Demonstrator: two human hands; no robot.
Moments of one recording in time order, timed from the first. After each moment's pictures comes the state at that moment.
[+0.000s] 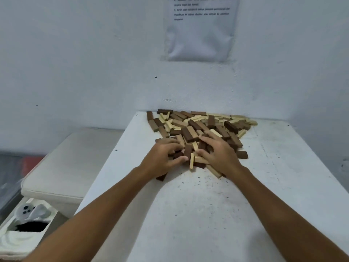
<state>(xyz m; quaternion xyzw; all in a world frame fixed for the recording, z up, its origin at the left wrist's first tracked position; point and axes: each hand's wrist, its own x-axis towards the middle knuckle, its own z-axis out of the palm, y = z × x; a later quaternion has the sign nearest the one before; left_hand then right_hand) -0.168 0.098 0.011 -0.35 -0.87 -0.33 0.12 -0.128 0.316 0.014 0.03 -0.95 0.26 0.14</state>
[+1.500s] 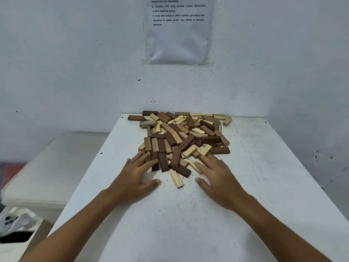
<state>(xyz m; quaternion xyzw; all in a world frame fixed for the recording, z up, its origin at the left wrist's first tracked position) -0.130 0.057 -0.019 -0.31 -0.92 -0.22 0.03 -0.040 0.338 -0.007 0.08 -0.98 0.15 0.07</state>
